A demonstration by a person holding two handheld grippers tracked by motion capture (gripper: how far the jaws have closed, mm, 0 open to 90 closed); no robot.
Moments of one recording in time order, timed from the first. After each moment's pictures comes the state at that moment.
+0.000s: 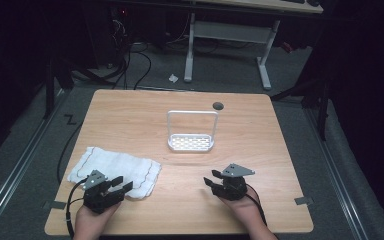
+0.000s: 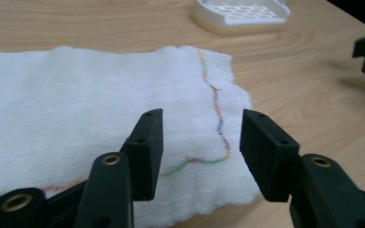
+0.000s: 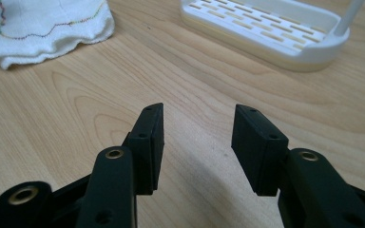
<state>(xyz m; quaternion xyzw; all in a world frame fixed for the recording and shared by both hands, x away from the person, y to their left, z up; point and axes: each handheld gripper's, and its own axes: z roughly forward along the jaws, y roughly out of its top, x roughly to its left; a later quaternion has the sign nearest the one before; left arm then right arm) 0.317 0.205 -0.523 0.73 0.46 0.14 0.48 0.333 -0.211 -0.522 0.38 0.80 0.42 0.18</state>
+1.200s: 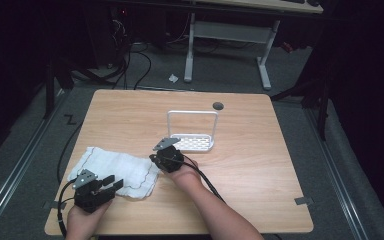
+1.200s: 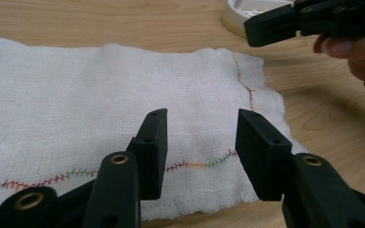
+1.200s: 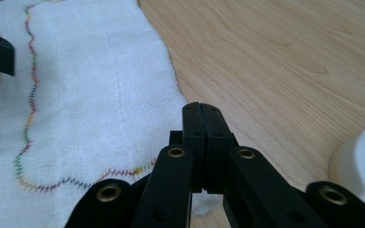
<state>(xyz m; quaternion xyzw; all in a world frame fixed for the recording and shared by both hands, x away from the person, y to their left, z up) 0.319 0.227 -0.523 0.72 0.48 0.15 0.47 0.426 -0.034 -0.507 0.29 0.86 0.40 0.13</state>
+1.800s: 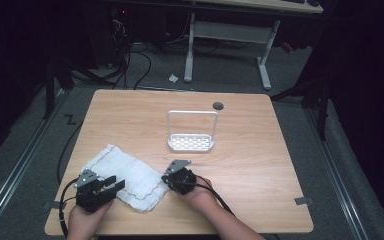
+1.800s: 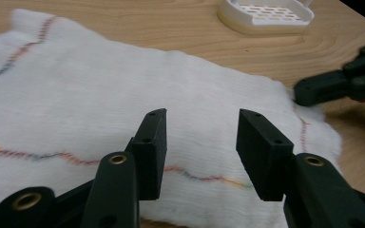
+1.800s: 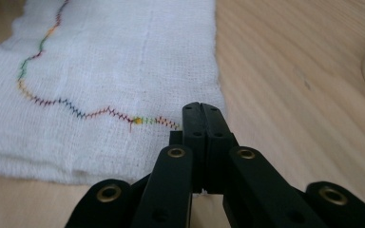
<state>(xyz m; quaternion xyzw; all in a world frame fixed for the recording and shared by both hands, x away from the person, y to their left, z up) 0.321 0.222 -0.527 0.73 0.48 0.13 0.47 0.362 -0.076 -0.530 0.27 0.88 0.36 0.13</state>
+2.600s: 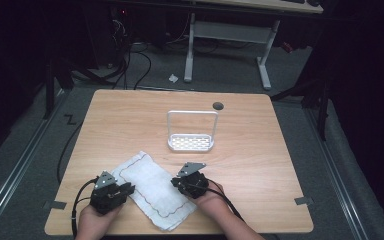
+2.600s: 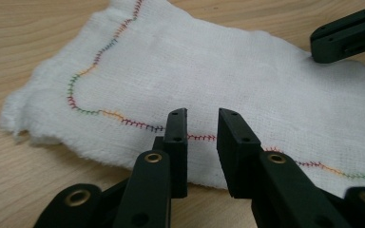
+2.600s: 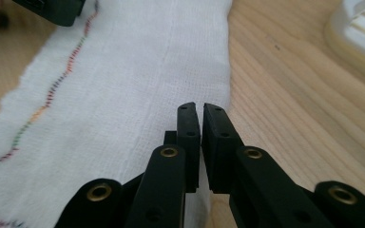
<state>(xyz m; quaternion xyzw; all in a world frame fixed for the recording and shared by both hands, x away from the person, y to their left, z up) 0.323 0.184 -0.534 0.79 0.44 0.12 0.42 0.354 -0.103 -0.527 0.29 0.87 0.37 0.12</state>
